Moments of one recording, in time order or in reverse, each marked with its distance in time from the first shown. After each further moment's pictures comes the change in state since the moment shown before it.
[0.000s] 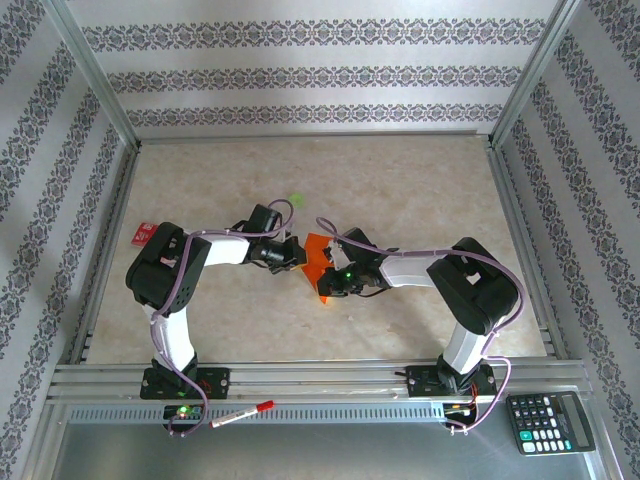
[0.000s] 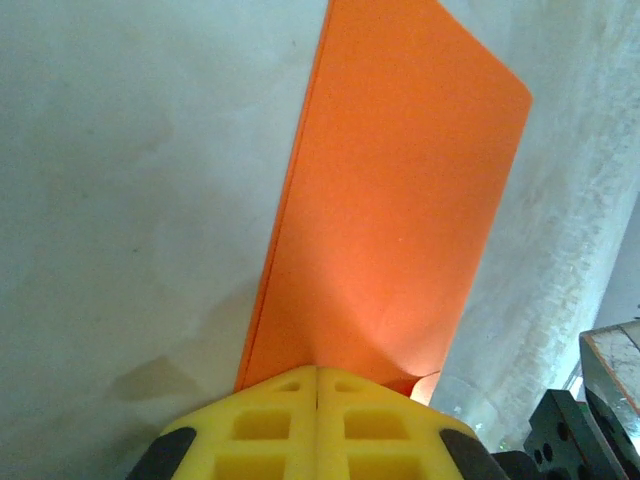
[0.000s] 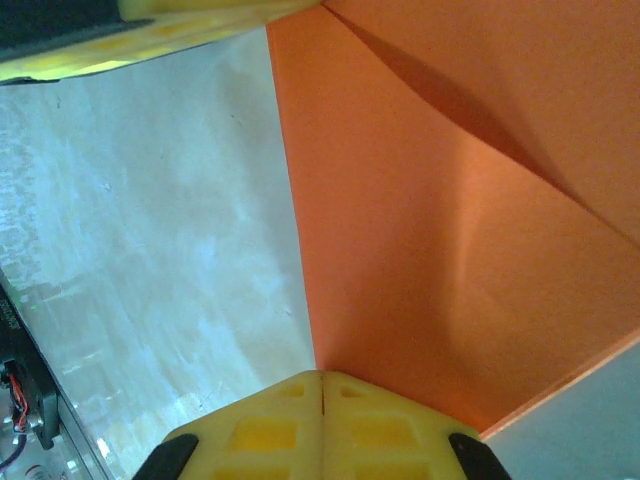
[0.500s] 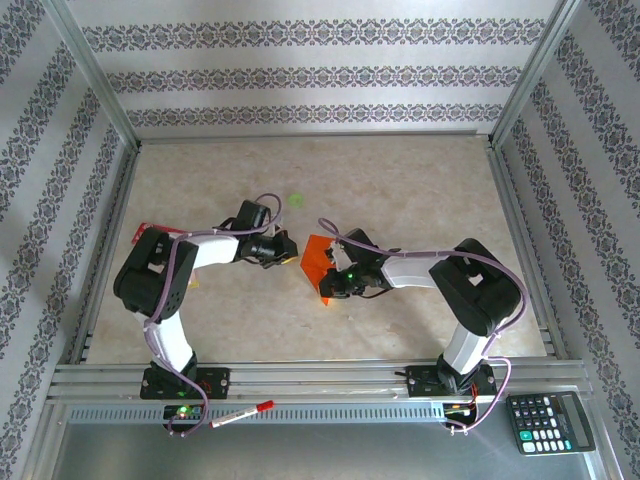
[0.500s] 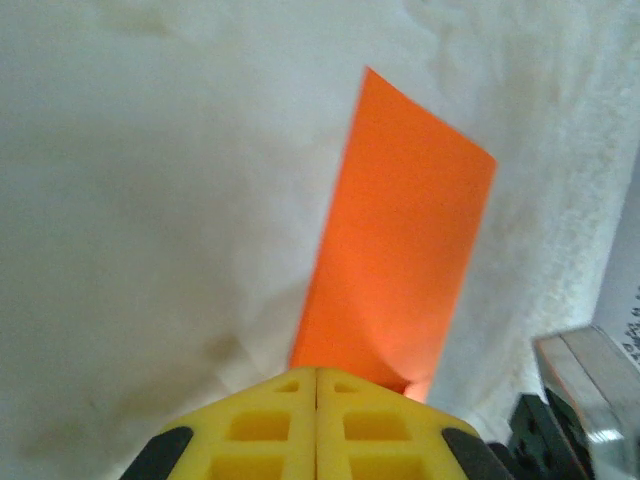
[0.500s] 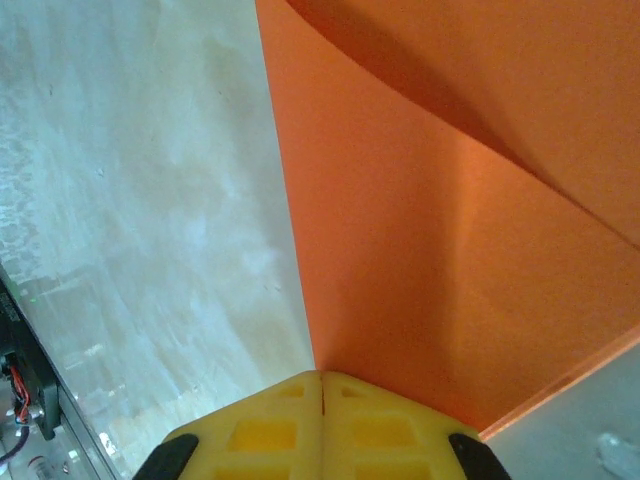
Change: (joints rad) left arm 0.037 -0.102 -0.048 -0.004 -0.021 -0.009; right arm -0.006 -0.020 -0.018 -0.018 -0.007 0.000
